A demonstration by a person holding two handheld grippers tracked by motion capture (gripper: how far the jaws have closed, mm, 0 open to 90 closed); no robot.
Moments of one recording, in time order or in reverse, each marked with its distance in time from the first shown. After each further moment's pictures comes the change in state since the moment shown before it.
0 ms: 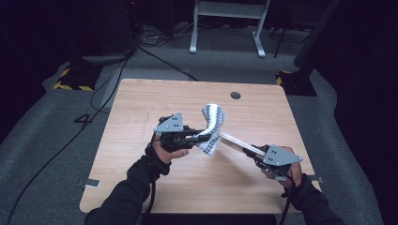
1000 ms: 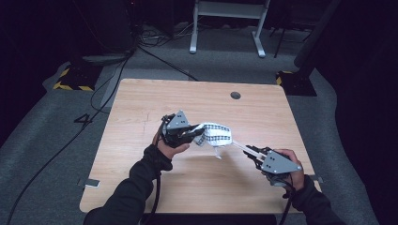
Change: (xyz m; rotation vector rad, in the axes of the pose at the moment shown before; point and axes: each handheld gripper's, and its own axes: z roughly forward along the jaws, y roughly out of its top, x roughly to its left) left arm 0.029 -0.022 0.006 0.198 0.297 -0.082; right arm 0.016 0.016 -0.011 0.015 -0.080 -0.159
